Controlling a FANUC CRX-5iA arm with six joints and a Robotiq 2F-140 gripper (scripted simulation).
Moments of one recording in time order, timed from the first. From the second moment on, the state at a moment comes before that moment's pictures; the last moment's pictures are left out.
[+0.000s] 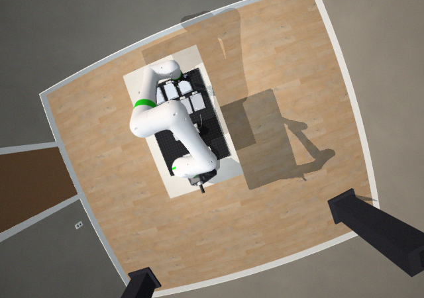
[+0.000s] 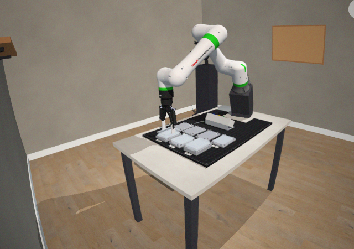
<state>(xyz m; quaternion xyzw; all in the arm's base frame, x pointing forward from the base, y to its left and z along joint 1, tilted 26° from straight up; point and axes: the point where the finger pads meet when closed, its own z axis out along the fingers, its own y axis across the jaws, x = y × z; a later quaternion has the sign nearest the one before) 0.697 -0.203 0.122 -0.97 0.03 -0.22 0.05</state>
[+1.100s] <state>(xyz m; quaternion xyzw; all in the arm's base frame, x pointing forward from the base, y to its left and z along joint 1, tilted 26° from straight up) 0.700 -0.203 0.117 -0.97 0.03 -0.22 0.05</state>
